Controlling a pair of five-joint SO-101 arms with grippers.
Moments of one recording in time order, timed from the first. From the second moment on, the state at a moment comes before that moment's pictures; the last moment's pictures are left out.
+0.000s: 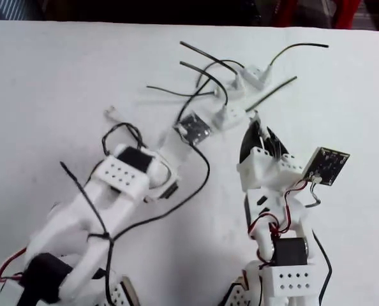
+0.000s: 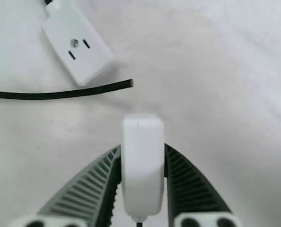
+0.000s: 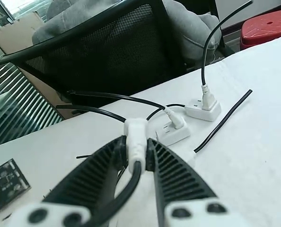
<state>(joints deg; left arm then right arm) 23.2 -17.5 41.8 60.4 -17.3 -5.6 -85.6 80.0 24.3 -22.9</state>
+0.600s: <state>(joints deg) 18.9 -3.6 38.5 58.0 -17.5 -5.6 -85.6 80.0 24.3 -22.9</state>
